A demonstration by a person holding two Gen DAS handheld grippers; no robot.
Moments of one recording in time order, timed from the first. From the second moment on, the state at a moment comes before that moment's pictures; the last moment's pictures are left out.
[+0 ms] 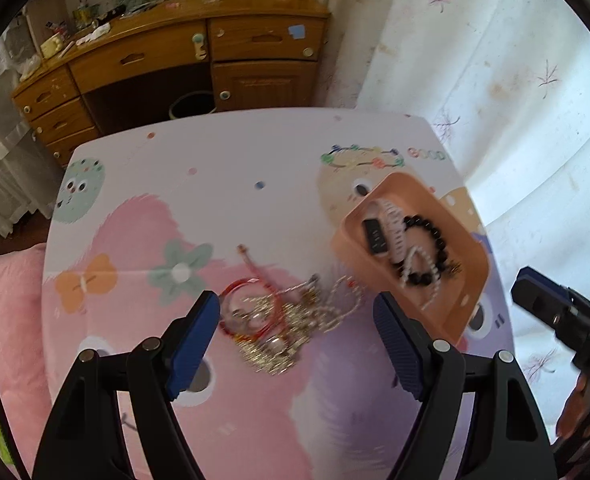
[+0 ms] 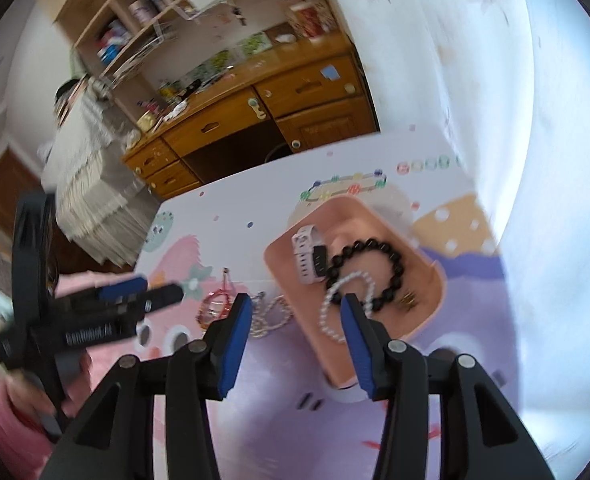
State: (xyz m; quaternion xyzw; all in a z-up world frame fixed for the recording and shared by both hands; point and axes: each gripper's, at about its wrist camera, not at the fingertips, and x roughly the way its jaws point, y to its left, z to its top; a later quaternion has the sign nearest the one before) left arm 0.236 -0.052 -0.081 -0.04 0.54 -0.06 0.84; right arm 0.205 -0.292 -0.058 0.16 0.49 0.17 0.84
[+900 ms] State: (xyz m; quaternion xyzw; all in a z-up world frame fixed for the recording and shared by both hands) left arm 0.273 -0.008 -0.169 0.07 0.65 -0.19 0.74; right arm 0.165 -0.147 -0.147 0.12 0.54 0.13 0.82
